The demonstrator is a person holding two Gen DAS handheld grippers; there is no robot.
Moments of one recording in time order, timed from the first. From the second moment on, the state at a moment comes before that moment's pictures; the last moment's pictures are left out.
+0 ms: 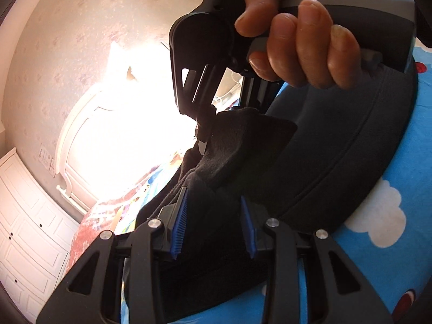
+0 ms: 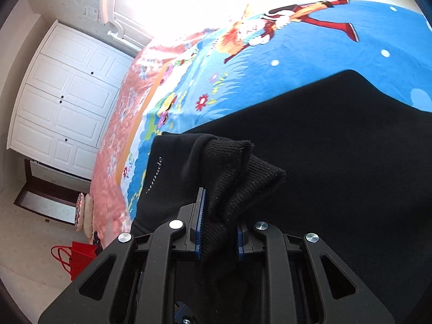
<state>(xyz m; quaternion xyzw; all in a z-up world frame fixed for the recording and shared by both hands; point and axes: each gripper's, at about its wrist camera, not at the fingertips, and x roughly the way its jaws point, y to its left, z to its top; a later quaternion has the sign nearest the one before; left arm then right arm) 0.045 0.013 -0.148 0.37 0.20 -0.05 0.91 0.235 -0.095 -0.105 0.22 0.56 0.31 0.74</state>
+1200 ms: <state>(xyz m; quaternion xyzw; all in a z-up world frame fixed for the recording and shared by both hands) 0.041 0.230 -0.102 -0.13 0.31 -0.08 0.94 0.161 -0.025 -0.103 -0.09 0.41 0.13 0.90</state>
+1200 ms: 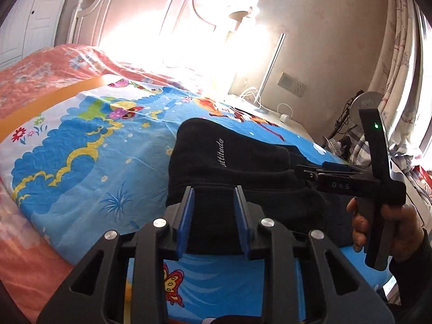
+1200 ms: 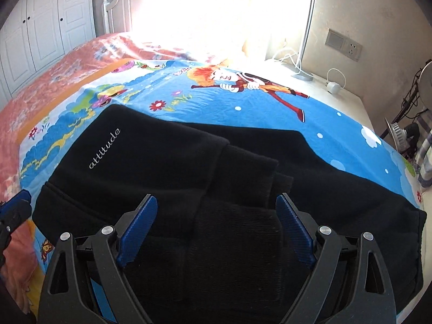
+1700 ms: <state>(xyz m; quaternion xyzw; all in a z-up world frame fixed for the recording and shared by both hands) 0.042 0.210 -0.129 -0.10 0.35 -0.05 0.93 0.145 -0.038 -0.107 -0.04 0.40 0.18 0.90</state>
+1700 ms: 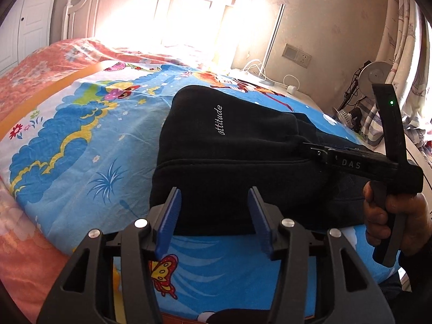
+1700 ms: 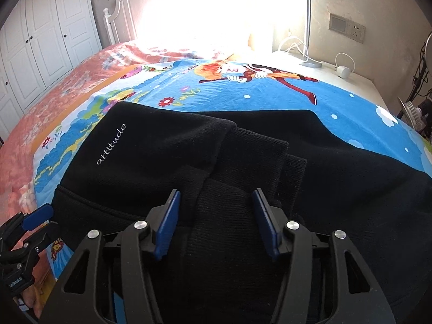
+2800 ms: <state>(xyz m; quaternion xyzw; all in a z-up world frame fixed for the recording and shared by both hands) 0.265 0.248 -0.119 -0.04 0.44 -0.03 0.90 0.133 -0.033 -0.120 -0.05 0.39 0.19 0.90</state>
